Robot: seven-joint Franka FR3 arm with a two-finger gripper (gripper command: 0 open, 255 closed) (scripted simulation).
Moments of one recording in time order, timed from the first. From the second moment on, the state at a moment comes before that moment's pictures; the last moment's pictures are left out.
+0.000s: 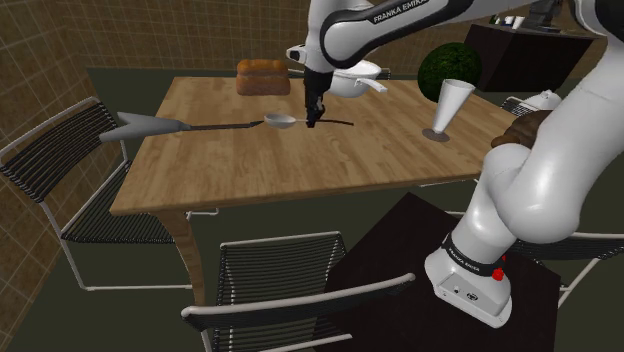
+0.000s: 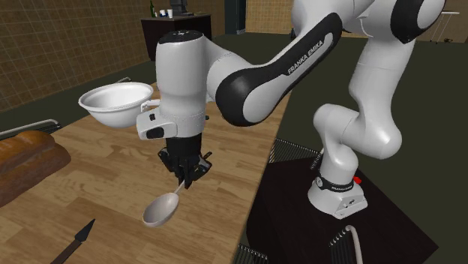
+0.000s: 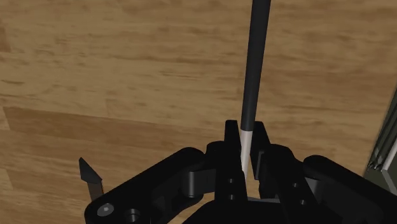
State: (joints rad) arm 0.43 -0.14 -0.26 -2.21 -0.11 2.17 -0.78
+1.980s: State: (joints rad) arm 0.50 0.33 -0.18 -1.86 -0.02 2.27 -0.66
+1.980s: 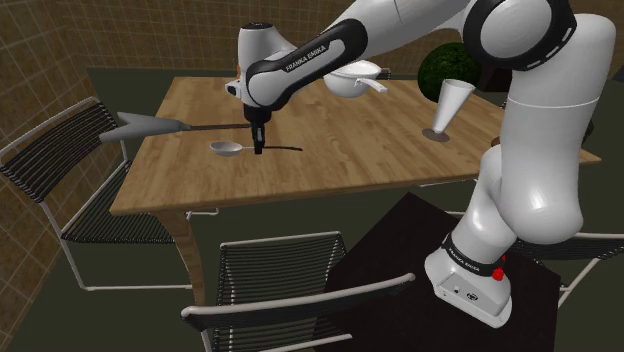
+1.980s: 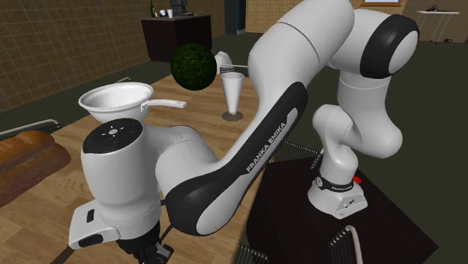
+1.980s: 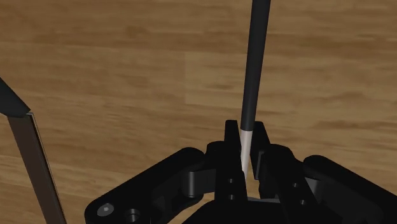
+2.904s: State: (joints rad) arm 0.50 0.33 -0.18 -1.87 -0.02 2.29 -0.66
